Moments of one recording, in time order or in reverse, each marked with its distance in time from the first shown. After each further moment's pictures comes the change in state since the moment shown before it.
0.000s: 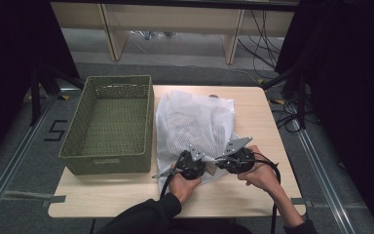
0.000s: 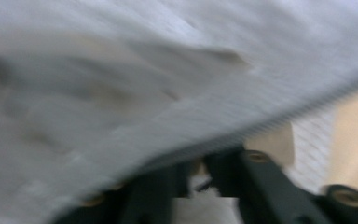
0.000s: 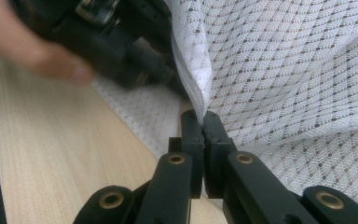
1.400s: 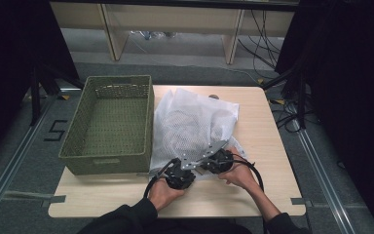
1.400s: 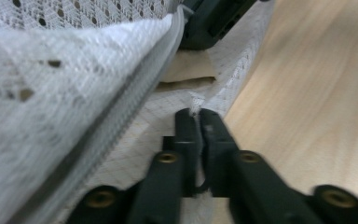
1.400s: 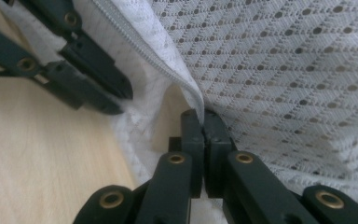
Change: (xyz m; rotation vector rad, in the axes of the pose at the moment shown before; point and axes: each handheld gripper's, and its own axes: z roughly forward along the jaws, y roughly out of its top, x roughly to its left) left arm 0.011 -0.024 -0.039 0.154 -0.187 0.159; right arm 0.002 0.012 0.069 0.035 0.024 -0.028
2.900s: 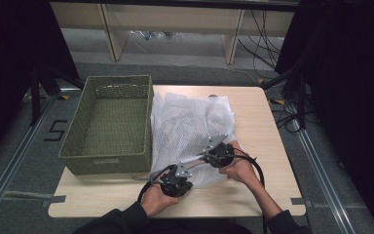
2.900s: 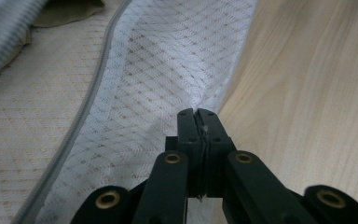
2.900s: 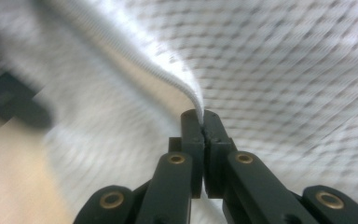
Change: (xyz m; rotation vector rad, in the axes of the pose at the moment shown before) left arm -0.008 -0.015 -0.018 0.037 -0.097 0.041; right arm -0.002 0.015 -0.020 0.029 -0.090 -0.058
